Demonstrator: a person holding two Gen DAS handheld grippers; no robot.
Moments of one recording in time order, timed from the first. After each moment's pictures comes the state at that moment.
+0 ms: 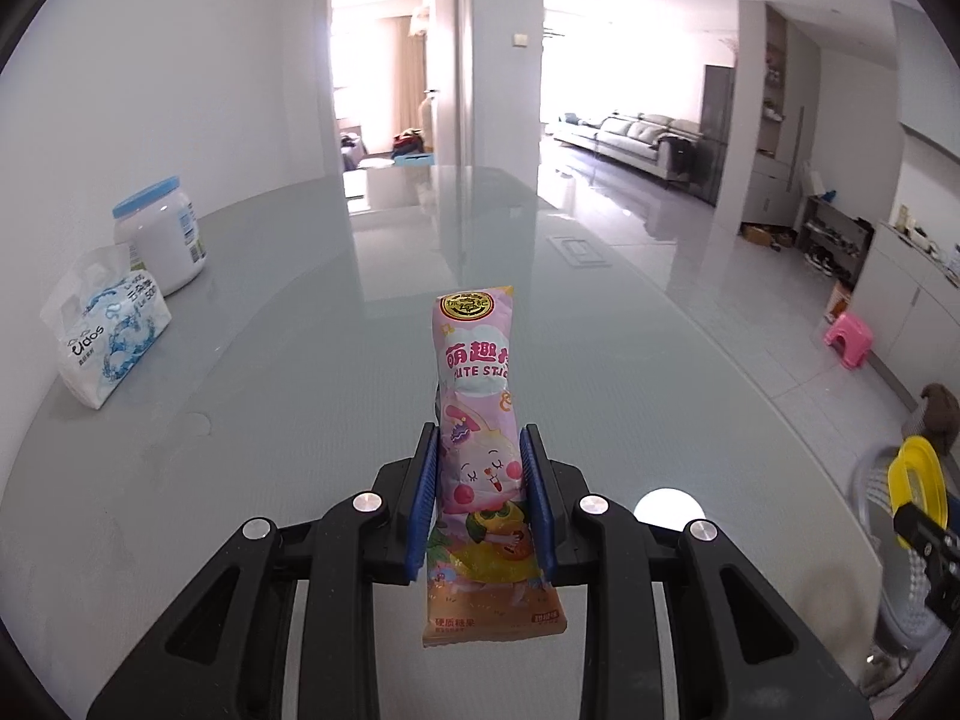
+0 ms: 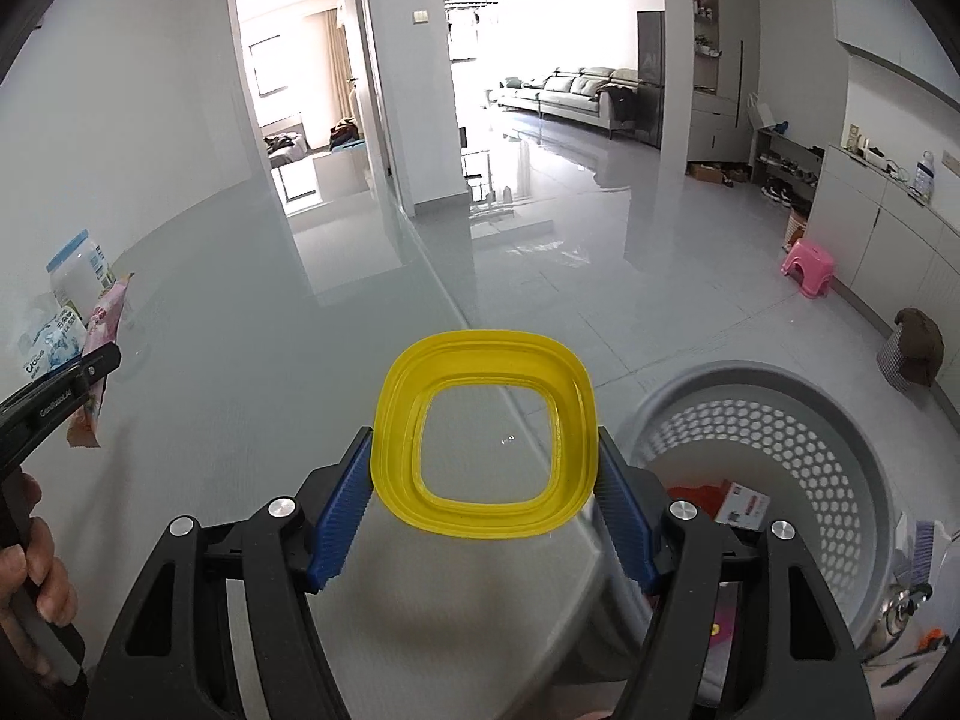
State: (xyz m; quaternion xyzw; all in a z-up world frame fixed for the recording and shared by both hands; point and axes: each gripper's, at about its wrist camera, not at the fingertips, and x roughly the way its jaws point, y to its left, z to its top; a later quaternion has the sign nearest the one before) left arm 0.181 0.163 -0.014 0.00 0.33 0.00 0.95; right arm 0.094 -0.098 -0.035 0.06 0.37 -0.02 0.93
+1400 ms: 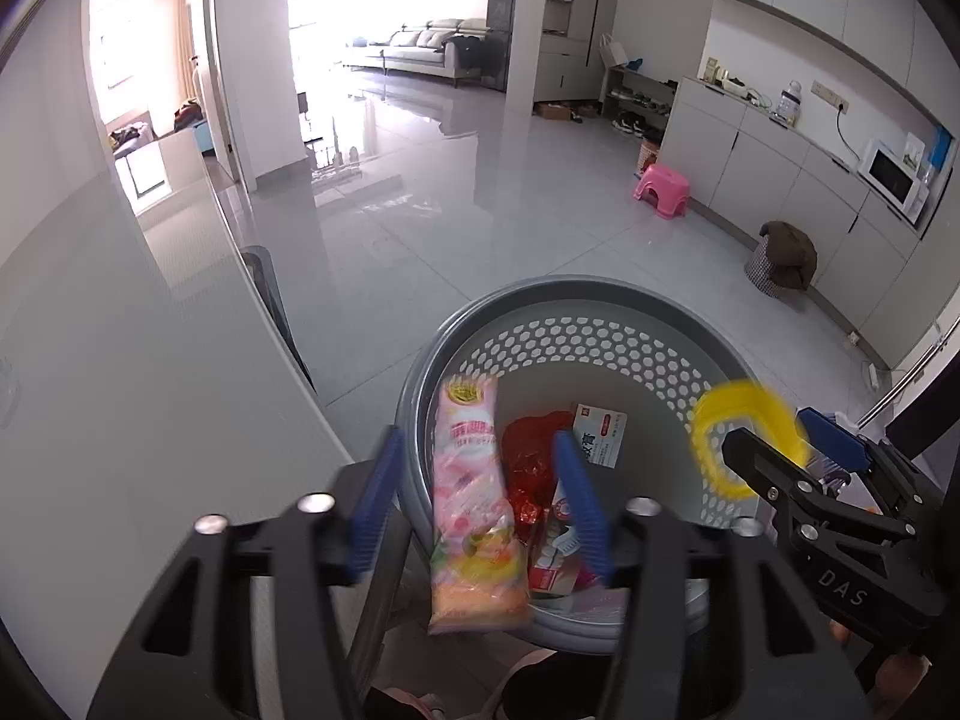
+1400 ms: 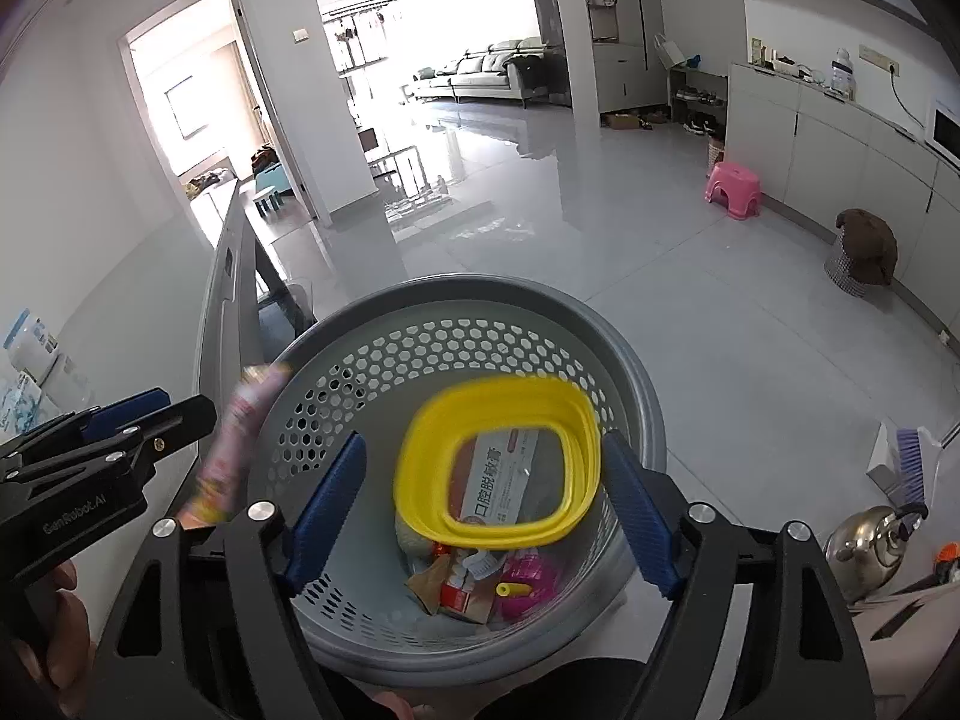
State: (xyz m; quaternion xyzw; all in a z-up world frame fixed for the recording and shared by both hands) left arm 0.128 -0.123 -0.056 0.07 0.42 -0.22 0.88; right arm 0.013 -0.312 -0.081 0.14 0.38 -0.08 0.91
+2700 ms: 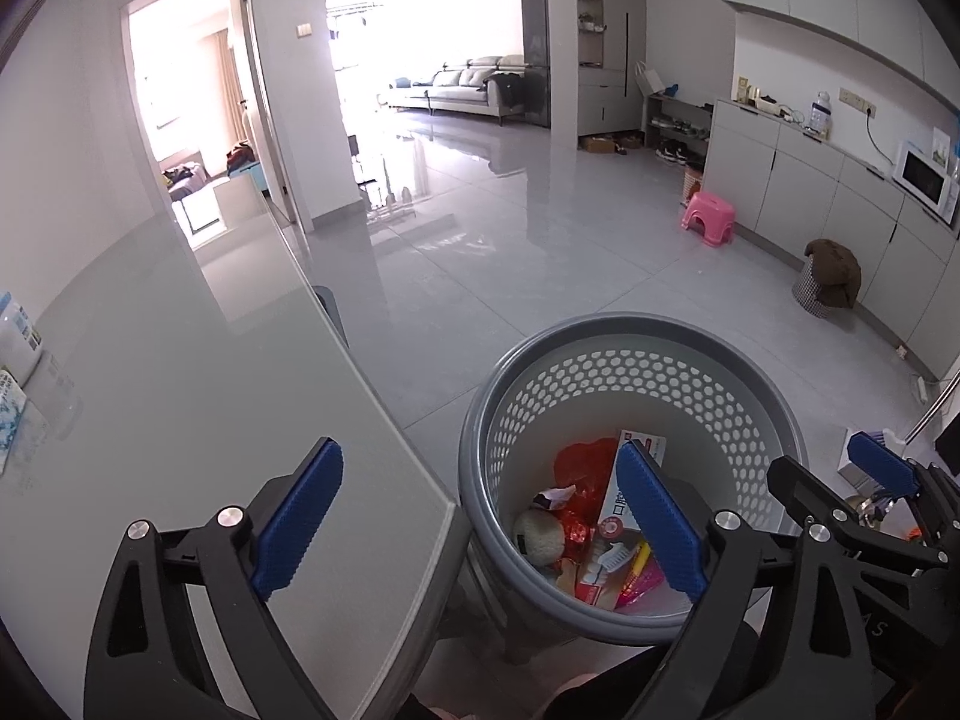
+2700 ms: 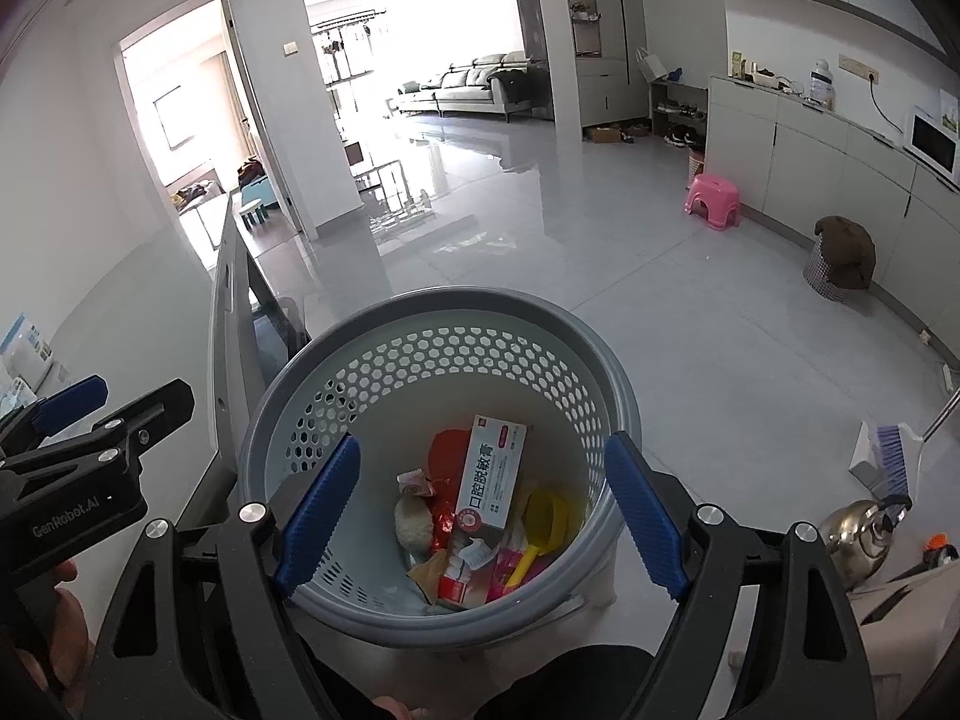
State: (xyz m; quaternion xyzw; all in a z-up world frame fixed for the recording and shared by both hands) left arm 0.103 -0.118 -0.026 0.10 0.36 -0.15 0.91; right arm -0.009 -0.306 -0.059 0.13 0.37 -0.11 0.91
